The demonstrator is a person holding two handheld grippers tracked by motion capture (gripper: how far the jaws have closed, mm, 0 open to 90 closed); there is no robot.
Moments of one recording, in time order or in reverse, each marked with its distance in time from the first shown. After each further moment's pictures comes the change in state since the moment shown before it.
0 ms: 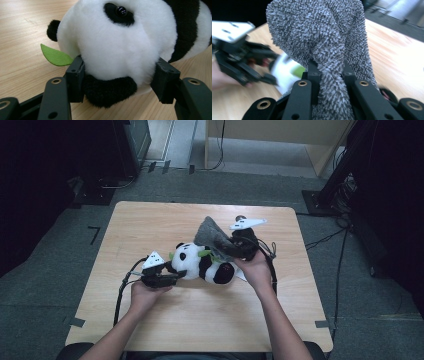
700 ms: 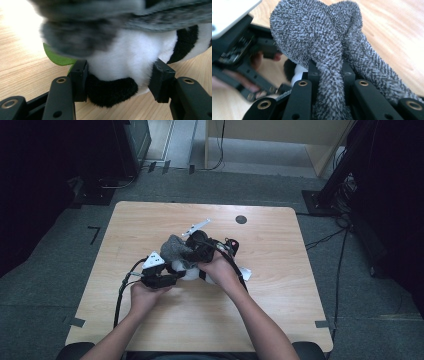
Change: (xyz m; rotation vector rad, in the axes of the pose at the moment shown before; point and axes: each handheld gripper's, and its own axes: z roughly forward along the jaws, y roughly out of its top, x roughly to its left) left arm -0.001 0.001 -0.002 0.021 0.011 -0.024; right arm 0.051 0.016 0.093 0.265 0.072 -0.090
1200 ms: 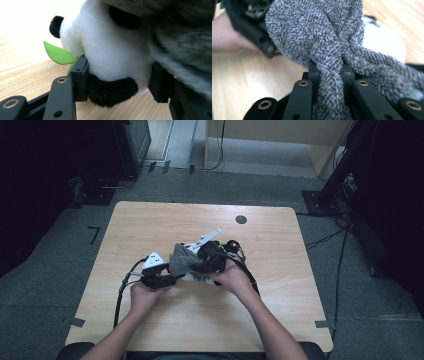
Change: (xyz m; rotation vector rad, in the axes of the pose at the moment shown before) left arm 0.001 0.000 0.000 0.000 -0.009 -0.003; right arm 0.004 -0.035 -0.023 0.036 0.069 -0.067
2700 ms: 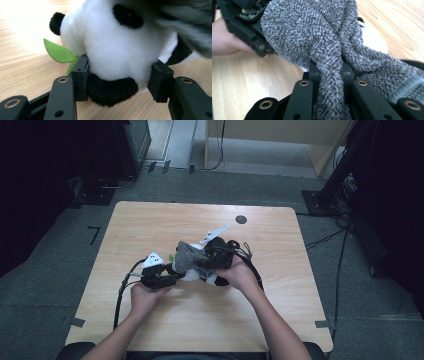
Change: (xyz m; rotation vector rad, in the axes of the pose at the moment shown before) left arm -0.003 -0.001 -0.001 0.010 -0.002 -0.047; right arm -0.018 -0.006 -0.013 -0.033 0.013 0.025
